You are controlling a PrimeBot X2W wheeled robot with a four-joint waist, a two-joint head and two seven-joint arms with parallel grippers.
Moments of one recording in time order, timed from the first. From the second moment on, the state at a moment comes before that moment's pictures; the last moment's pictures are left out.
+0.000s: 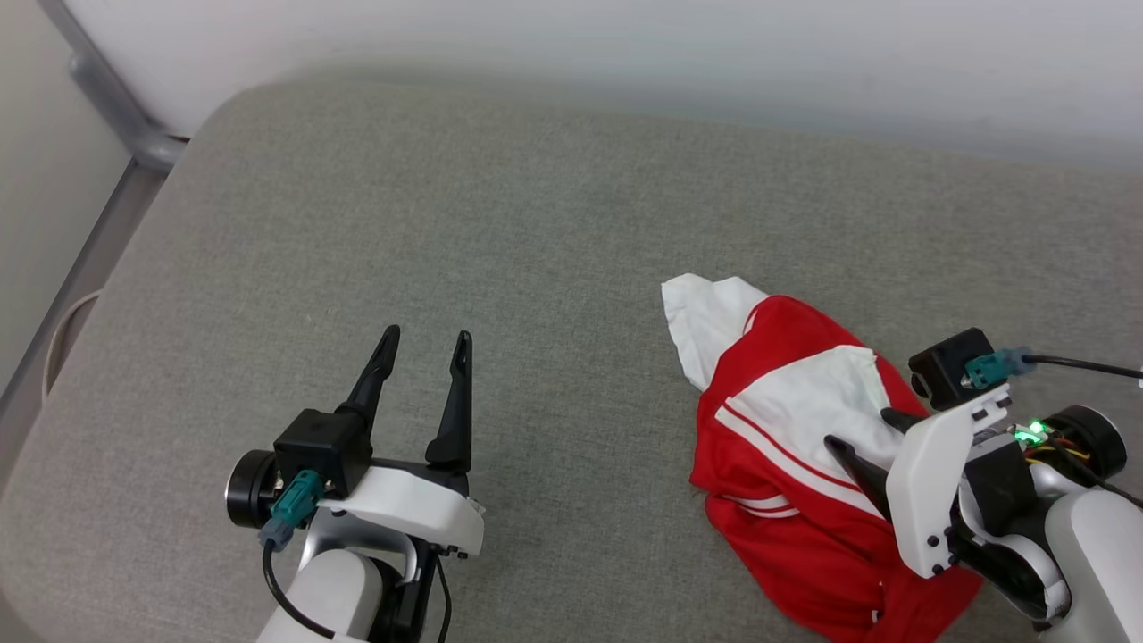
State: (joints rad) left arm -0.23 0.19 -0.34 0.15 -0.37 0.11 -0.26; right arm -0.27 -0.38 0.28 0.03 0.42 0.13 0.67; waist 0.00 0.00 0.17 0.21
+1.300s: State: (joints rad) left arm -0.20 0.17 -0.26 0.21 -0.32 0.06 -0.26; right arm -0.03 -0.13 -0.12 0.23 0.46 0.13 0.31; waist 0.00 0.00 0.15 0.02
